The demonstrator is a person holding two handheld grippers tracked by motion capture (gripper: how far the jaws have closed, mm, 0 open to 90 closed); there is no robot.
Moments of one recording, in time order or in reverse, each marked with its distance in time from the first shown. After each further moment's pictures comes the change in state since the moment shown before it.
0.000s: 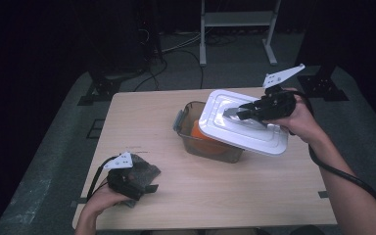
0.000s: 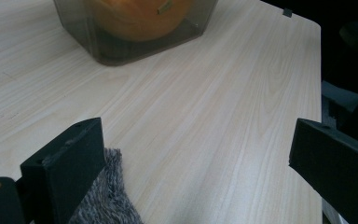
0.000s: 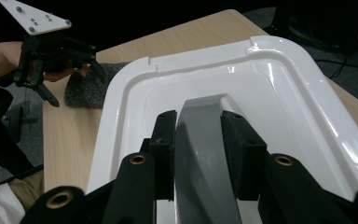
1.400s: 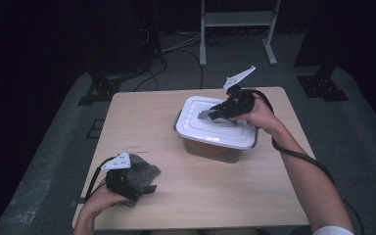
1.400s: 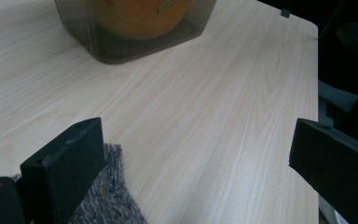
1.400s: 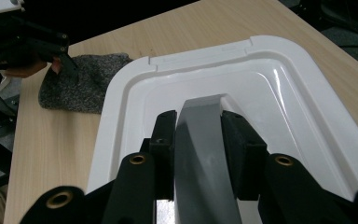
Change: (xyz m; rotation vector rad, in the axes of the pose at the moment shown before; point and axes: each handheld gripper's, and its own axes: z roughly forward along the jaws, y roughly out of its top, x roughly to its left) left arm 0.001 -0.003 -0.004 -0.003 -0.003 -0.004; right arm -0.030 0.019 0.102 0.087 0.079 -0.005
